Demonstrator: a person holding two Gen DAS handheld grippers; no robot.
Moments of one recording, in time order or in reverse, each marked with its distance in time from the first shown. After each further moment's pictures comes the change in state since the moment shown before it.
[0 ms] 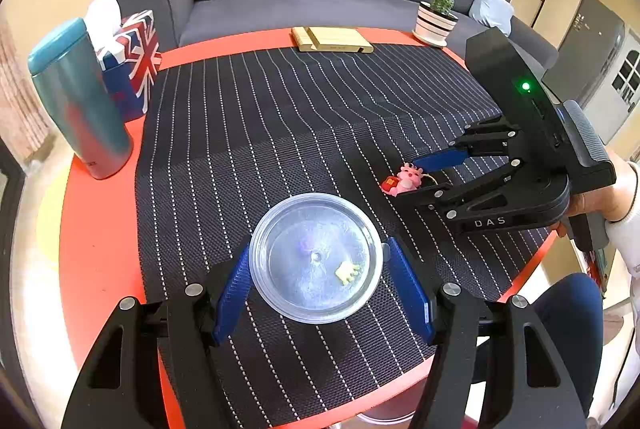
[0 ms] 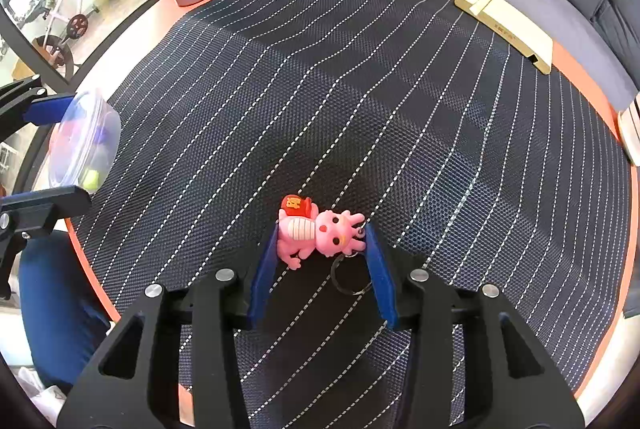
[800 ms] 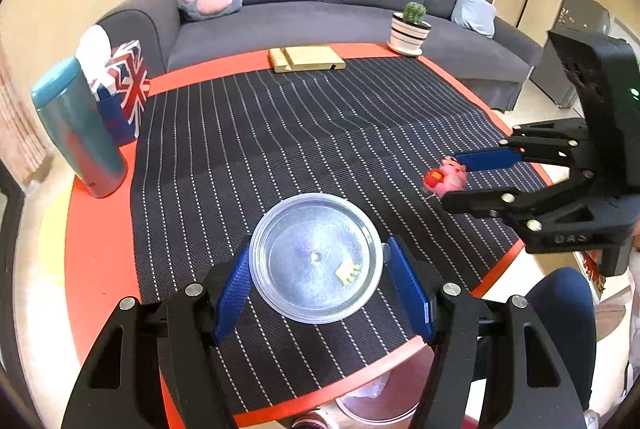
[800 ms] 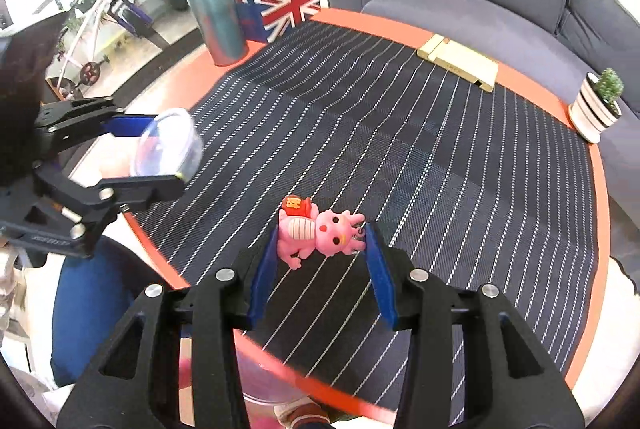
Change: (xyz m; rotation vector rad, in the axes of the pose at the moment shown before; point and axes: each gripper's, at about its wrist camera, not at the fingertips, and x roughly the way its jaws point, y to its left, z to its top) left arm -0.026 -0.029 -0.002 0.053 -0.051 -0.011; right arm -0.099 0.020 -0.060 0.061 -0.228 0.001
